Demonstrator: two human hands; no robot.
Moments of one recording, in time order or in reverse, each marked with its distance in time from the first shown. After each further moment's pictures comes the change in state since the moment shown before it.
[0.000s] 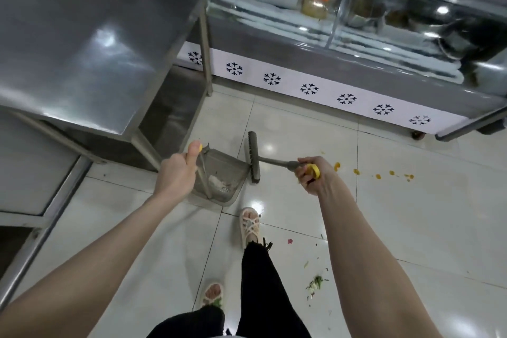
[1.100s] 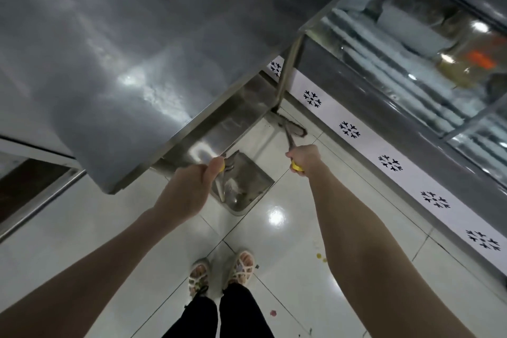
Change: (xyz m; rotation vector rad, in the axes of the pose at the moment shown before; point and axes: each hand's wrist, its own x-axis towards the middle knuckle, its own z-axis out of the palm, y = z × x) left_hand 0.215 0.069 0.008 0.000 0.112 -0.171; right_hand 0.228 -0.230 0.265 -1.156 0.071 -0.230
